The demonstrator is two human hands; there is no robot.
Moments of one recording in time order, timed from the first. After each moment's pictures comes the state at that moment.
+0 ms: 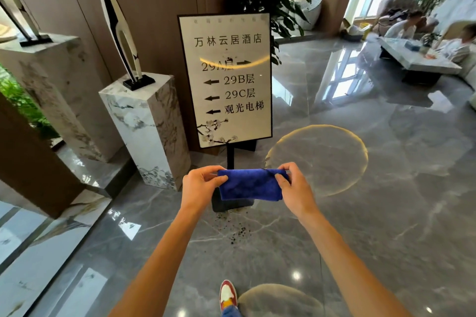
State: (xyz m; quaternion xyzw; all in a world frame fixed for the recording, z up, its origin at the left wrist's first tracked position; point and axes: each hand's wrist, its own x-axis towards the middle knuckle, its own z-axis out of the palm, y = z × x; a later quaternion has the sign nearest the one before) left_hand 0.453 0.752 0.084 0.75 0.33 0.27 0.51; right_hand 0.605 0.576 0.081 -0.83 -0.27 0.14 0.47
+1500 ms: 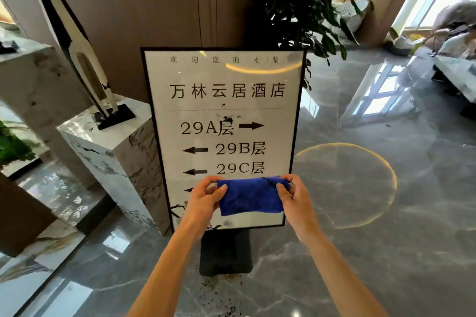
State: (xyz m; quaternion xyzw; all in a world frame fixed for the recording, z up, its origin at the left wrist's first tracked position) left_hand 0.804 1.014 0.046 0.54 0.34 0.26 0.73; right_hand 0.975 0.863 0.059 -0.76 -0.28 0.22 0.55
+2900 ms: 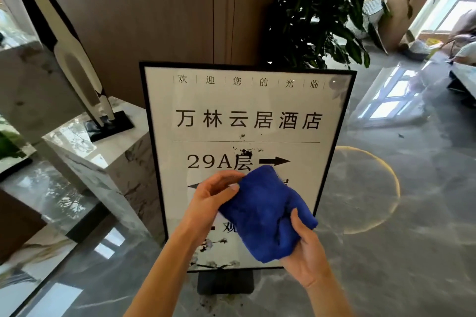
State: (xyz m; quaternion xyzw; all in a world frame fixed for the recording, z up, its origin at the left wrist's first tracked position) left_hand 0.850 1.110 0.091 0.56 0.23 0.28 0.75; right_hand 0.985 0.942 0.057 -0.36 -0.05 0.54 0.76
